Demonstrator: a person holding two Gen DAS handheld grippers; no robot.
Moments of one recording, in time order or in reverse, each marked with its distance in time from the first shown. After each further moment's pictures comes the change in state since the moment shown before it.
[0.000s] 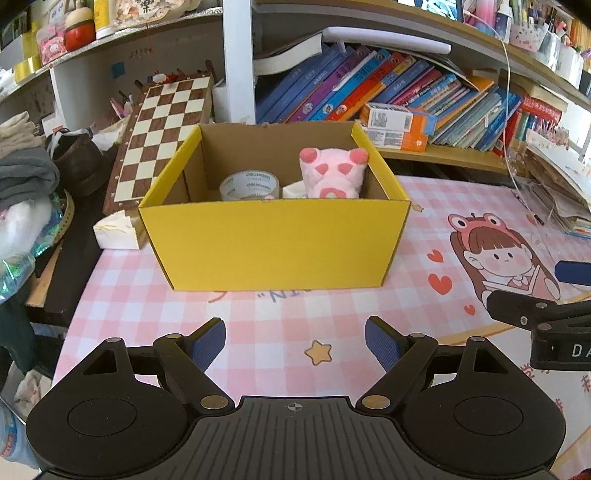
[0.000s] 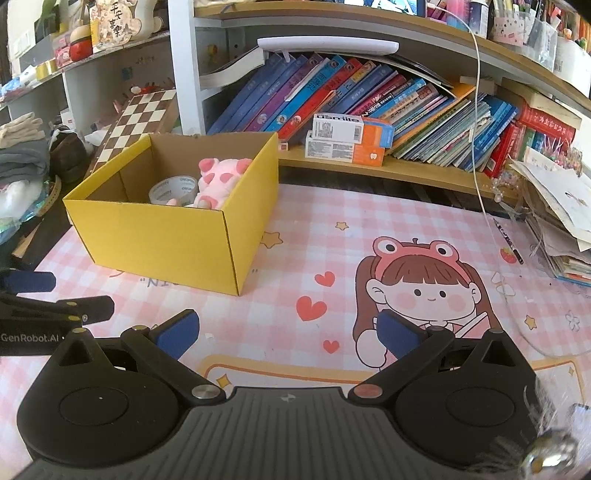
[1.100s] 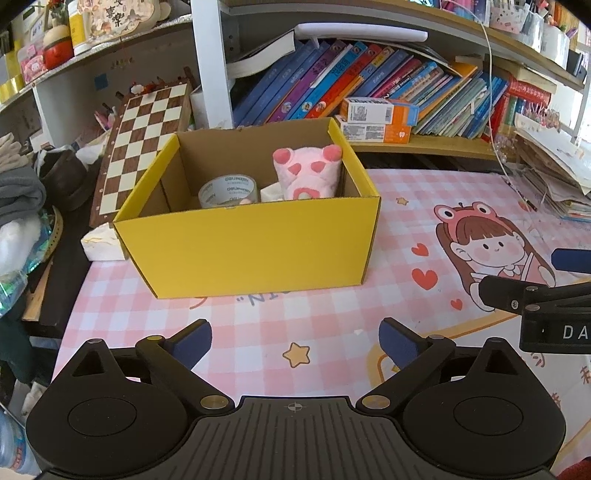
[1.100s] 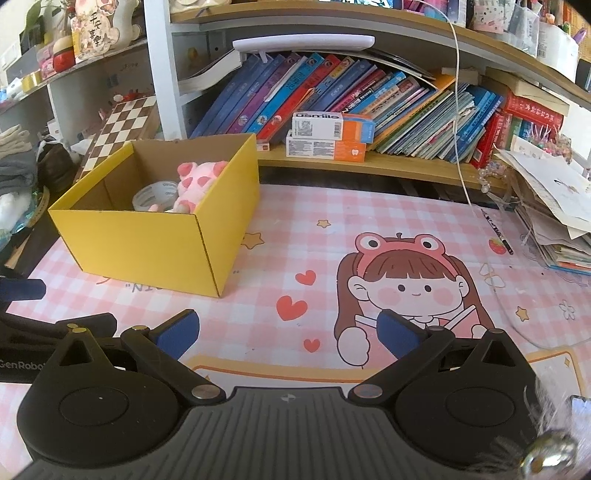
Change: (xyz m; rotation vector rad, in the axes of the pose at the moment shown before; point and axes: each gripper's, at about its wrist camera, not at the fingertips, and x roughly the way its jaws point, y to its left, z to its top) left arm 0.000 -0.024 0.004 0.055 -0.001 0.007; right arm -0.001 -0.016 0.000 0.041 -0.004 -0.022
